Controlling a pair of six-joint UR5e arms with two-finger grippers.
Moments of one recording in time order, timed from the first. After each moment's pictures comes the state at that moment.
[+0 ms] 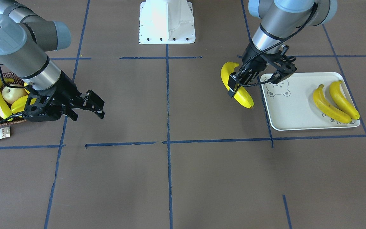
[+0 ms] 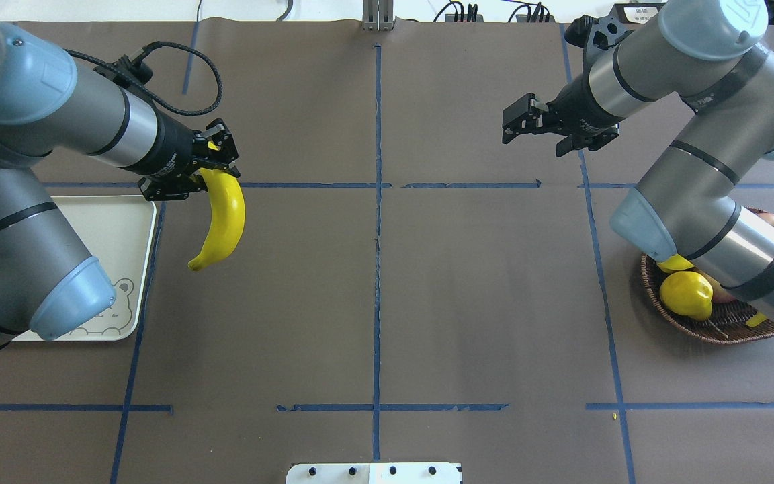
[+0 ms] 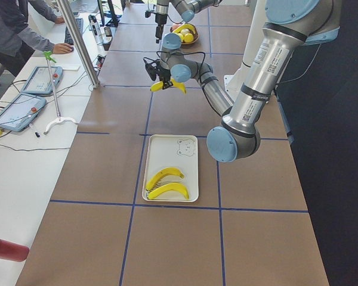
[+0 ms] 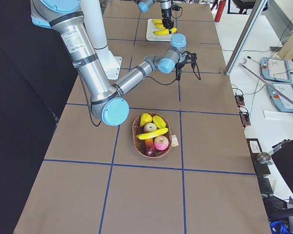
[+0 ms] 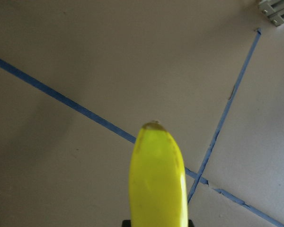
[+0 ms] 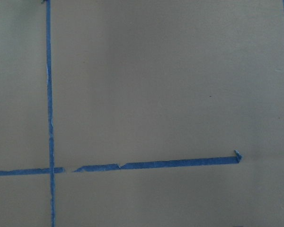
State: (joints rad) left arm -0.79 -1.99 -1.94 -1.76 -2.01 -1.72; right arm 0.89 -1.10 1.75 -1.32 2.15 1.14
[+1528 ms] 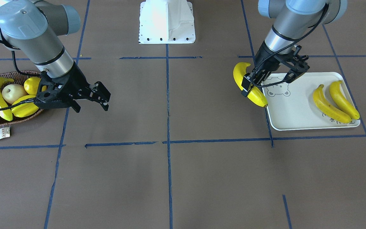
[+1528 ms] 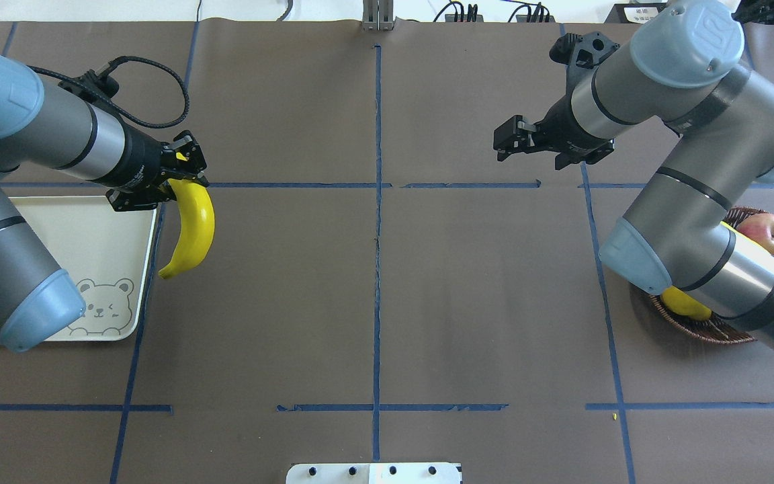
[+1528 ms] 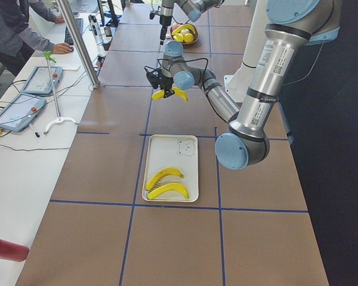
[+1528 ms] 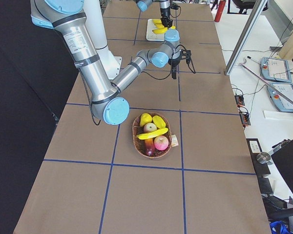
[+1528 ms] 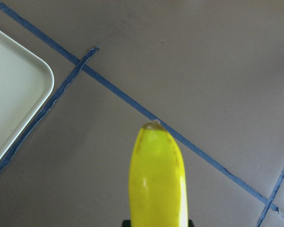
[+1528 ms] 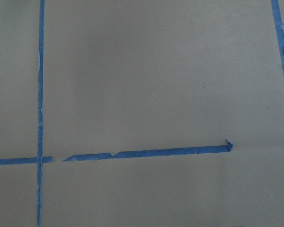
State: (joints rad) left arm -0.80 -1.92 -1.96 -1.77 -2.00 -1.71; right arm 0.83 -1.10 1.82 -1.42 2.04 1.12
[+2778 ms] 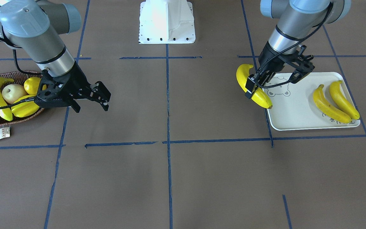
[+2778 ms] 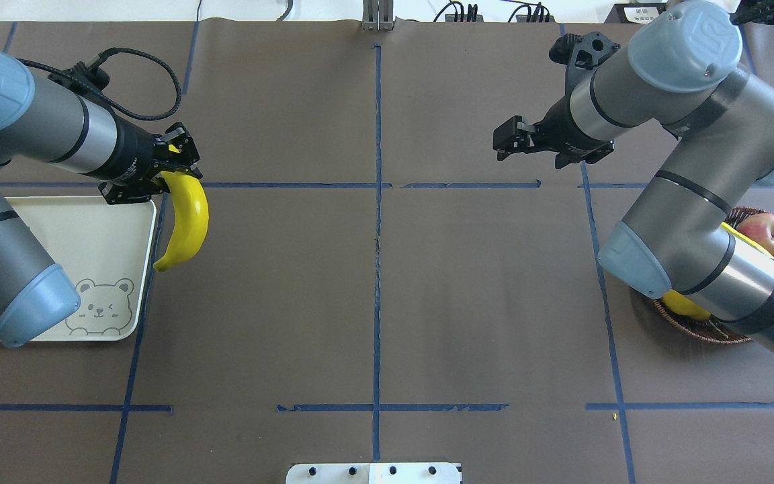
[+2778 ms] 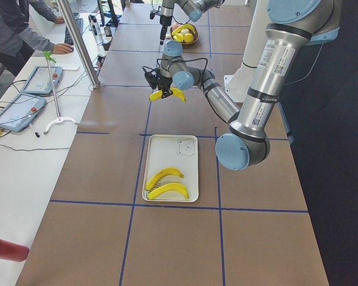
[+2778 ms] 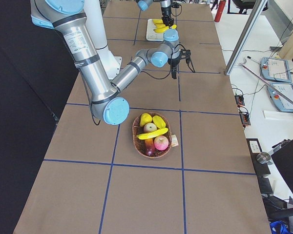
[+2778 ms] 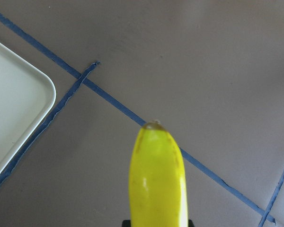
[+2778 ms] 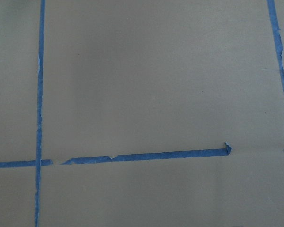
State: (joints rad) left arm -0.81 -1.91 -1.96 -1.77 -1.98 -1.71; right arm 0.83 -1.11 1.83 -1.42 2.01 1.12
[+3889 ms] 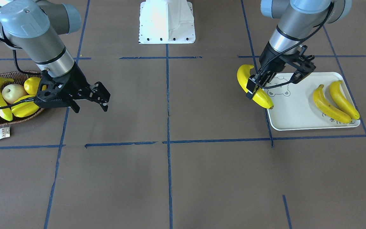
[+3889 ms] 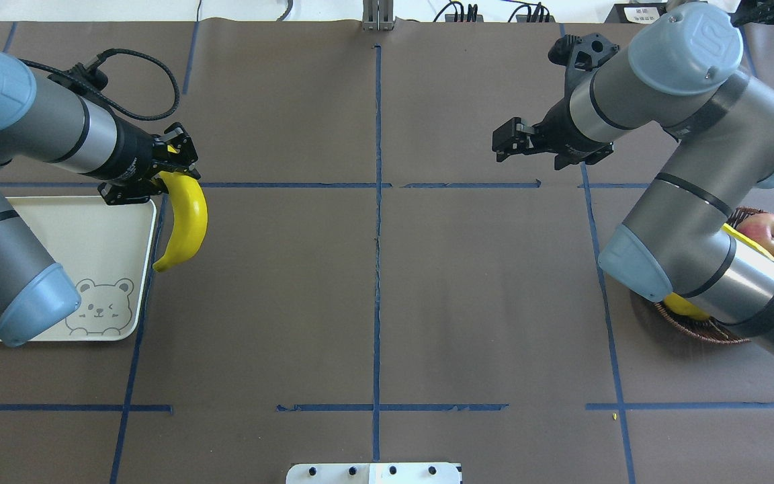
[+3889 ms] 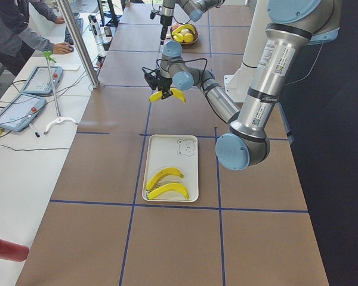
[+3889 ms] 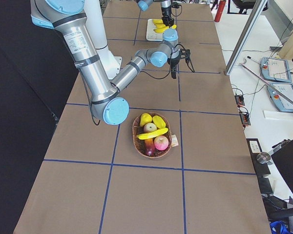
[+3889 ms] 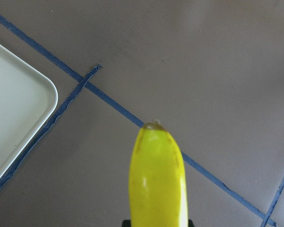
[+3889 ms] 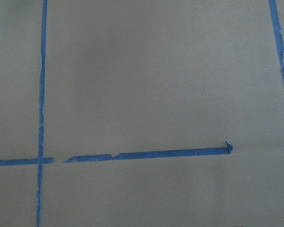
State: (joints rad) left arm -0.81 -1.91 -1.95 -1.76 -1.99 -1.72; right arm 0.82 -1.11 1.84 -1.42 2.01 1.12
